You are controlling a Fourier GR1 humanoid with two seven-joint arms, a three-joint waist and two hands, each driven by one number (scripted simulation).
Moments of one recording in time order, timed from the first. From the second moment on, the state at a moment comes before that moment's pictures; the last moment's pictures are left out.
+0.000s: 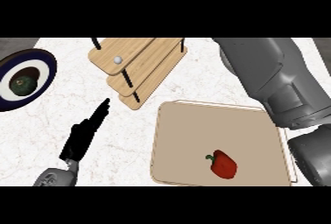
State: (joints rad) left arm -0.09 0.23 -0.17 -1.35 -0.01 -0.03 0.04; right arm -1.56 -0.16 -0.04 -0.30 0.72 0.00 -0.21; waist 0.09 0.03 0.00
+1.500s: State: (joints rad) left arm -0.12 0.23 -0.17 -1.35 -0.02 -0.05 0.06; right arm -1.56 -0.09 -0.54 -0.16 0.26 0.03 -0.16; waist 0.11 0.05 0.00
